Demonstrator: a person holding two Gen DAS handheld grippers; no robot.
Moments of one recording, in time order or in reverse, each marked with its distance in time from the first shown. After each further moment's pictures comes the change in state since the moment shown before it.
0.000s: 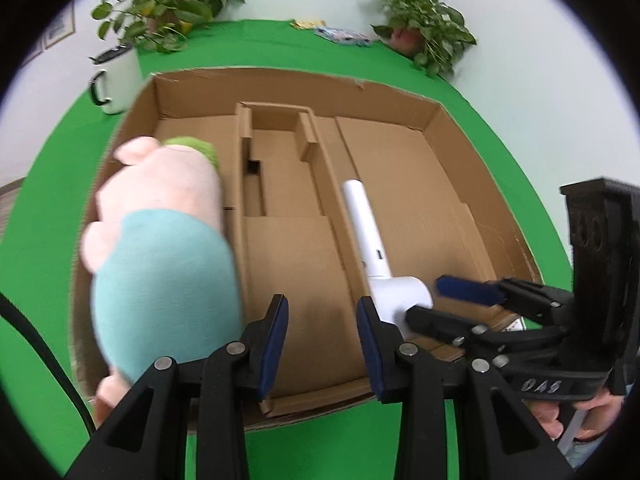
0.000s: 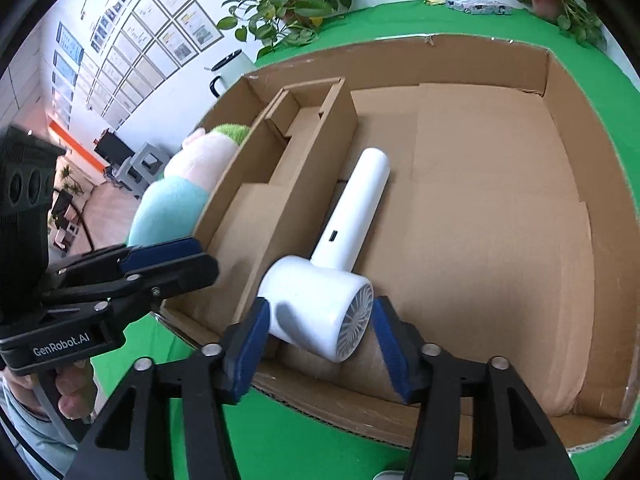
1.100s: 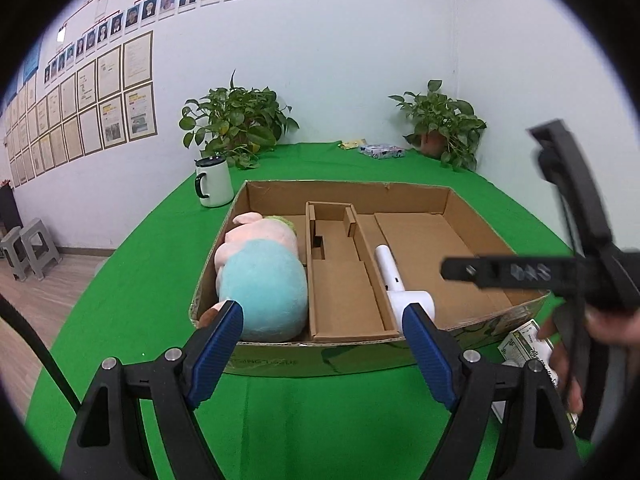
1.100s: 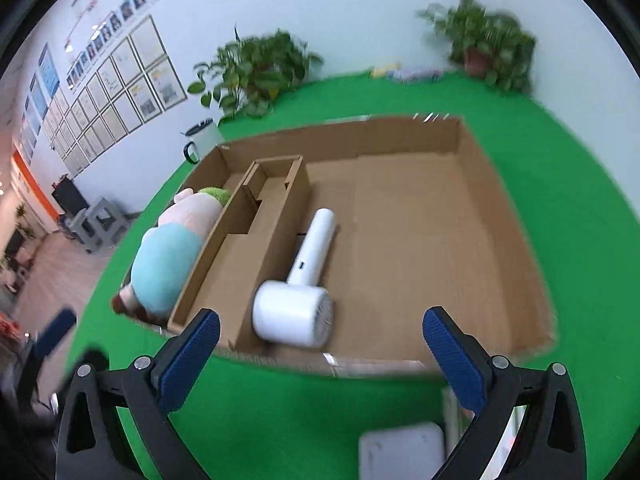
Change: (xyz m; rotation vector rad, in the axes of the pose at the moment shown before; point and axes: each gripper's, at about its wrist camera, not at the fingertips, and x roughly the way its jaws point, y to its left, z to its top) left arm -0.099 -0.029 -0.101 0.043 -0.481 0.254; right arm -0.081 0.041 -0.038 0.047 -0.241 -0.218
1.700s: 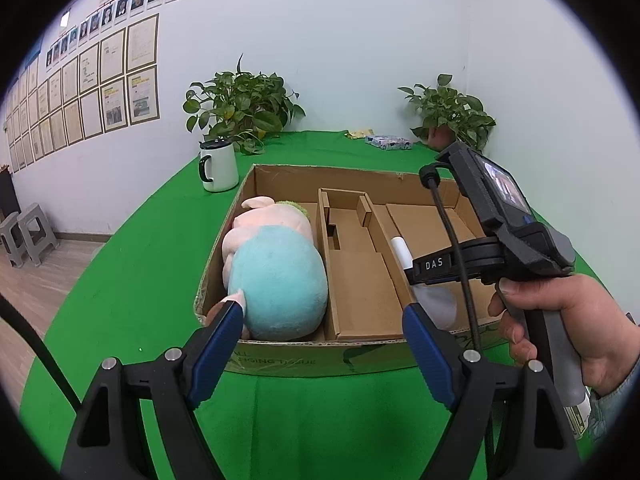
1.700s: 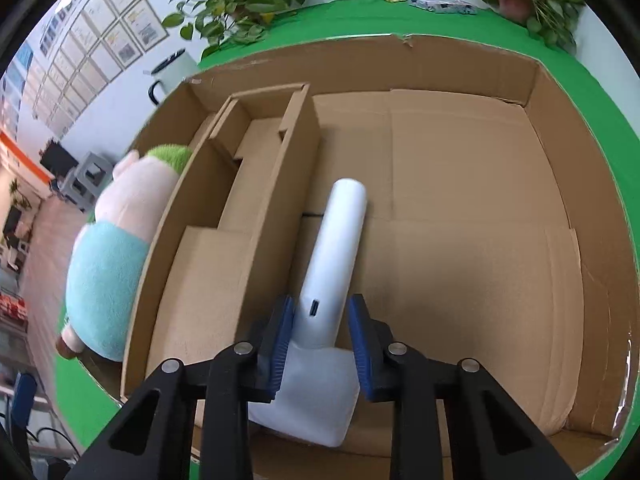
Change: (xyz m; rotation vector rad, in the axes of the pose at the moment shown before) left arm 0.015 0.020 -0.006 -0.028 0.037 -0.010; right arm 0.131 0.026 0.037 -0.011 0.261 -0.020
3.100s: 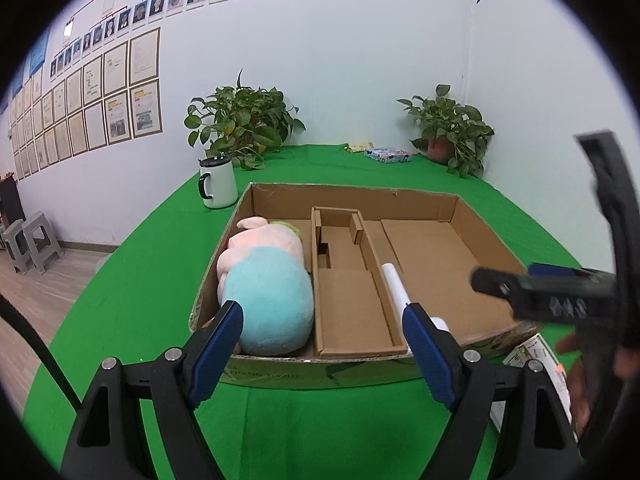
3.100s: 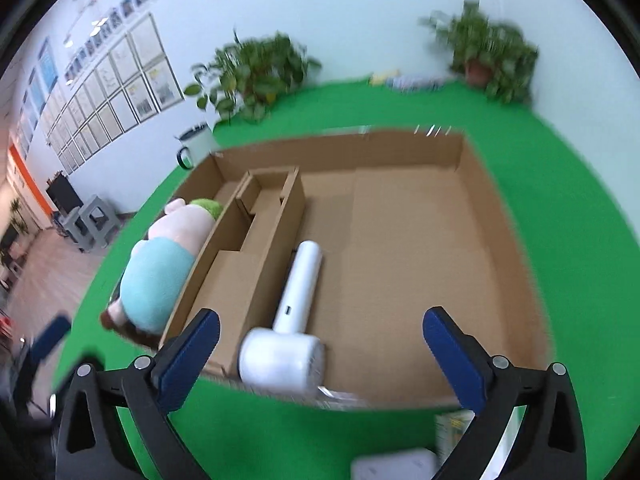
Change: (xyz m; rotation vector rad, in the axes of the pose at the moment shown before) left arm -0.011 -0.017 0.011 0.005 -0.052 0.013; right arm -0.128 -0.010 -0.077 -0.023 -0.339 -0.051
